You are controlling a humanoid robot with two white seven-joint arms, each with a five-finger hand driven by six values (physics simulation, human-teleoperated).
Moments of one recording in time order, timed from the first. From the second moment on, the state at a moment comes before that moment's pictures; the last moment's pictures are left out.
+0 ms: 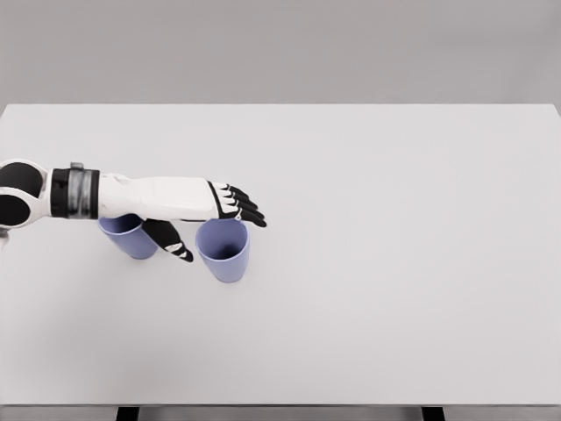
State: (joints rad) left arm -0.82 0.82 -0.97 -1.56 0.01 -0.61 -0.58; right arm -0.02 0.00 -0.04 0.15 0.07 -0.14 0.56
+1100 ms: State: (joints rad) left arm -0.78 0.78 -0.97 -1.50 -0.04 -0.61 -0.57; right arm -0.02 0.00 -0.04 0.15 0.07 -0.14 0.56
